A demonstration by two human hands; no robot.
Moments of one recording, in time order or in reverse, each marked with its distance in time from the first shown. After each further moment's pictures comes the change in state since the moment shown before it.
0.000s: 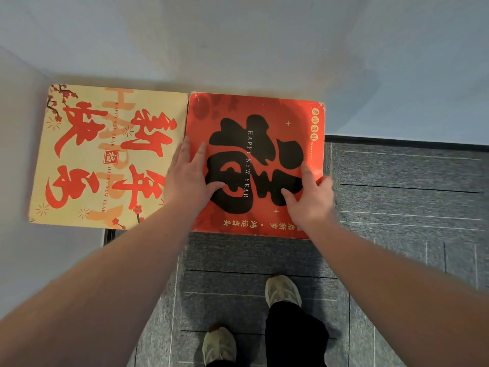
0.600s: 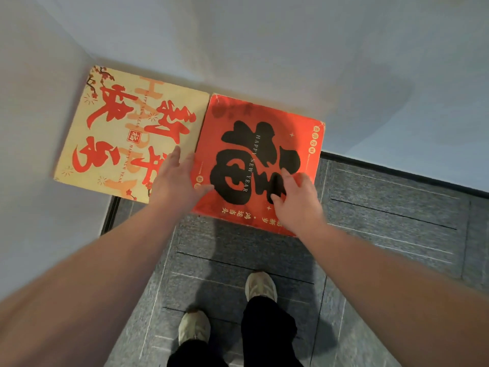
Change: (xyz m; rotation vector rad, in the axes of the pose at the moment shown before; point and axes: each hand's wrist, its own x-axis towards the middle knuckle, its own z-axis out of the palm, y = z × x) left_hand -0.050 -0.008 -0.032 -0.096 -0.107 -0.161; right_hand -0.015 -0.013 -0.030 -0.244 -0.152 -0.200
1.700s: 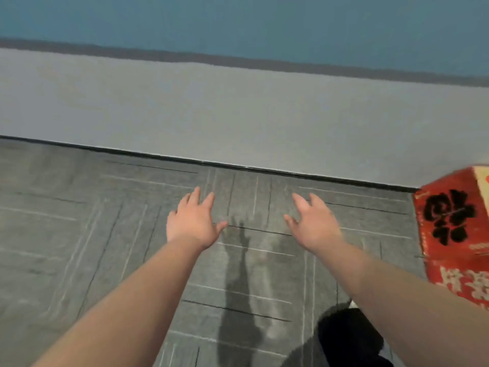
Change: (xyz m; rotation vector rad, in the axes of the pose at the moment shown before) left_hand -0.769 -0.236 0.219 -0.559 0.226 -1.207; right_hand -0.588 -0.127 0.236 -0.880 -0.396 -1.273
